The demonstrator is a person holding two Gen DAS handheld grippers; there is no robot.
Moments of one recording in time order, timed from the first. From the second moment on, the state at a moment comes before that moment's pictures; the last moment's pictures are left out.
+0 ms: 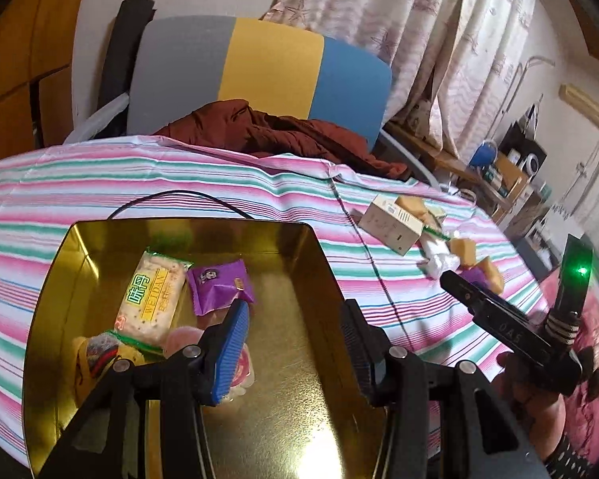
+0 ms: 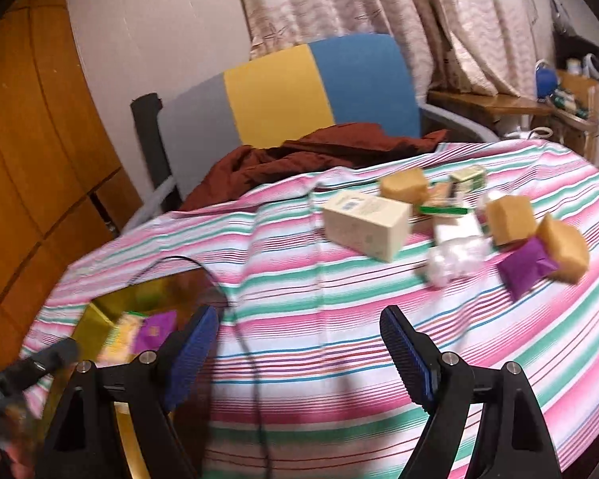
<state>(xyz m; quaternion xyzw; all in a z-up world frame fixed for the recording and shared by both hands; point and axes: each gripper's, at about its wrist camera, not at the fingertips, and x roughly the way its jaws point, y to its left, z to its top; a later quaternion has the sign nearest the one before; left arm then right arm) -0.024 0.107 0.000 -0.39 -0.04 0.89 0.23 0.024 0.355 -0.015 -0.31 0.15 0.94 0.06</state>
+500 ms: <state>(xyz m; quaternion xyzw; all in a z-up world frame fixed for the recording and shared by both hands) -0.019 0.149 -0.013 -0.42 -0.01 0.87 0.24 0.007 0.466 -0.051 -0.33 0.16 0.91 0.17</state>
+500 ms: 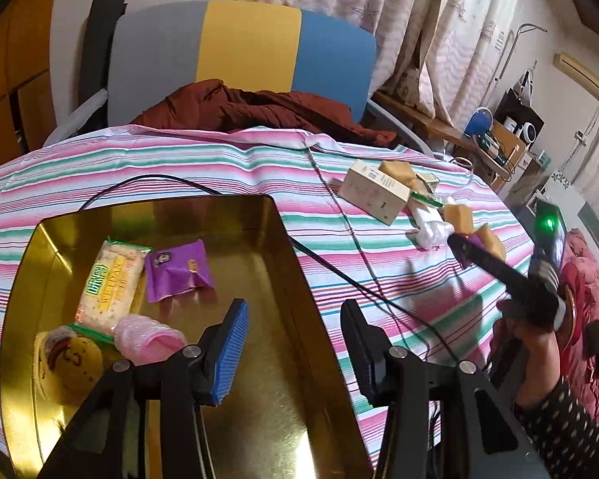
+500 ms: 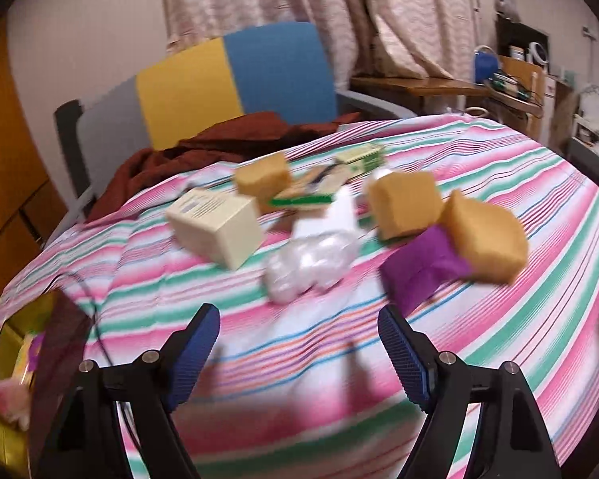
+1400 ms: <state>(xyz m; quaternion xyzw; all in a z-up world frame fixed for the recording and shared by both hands) -0.050 0.215 -0.004 -0.44 0.00 0.86 0.26 -0.039 0.484 -0.073 -0.35 0.12 0.92 0.14</state>
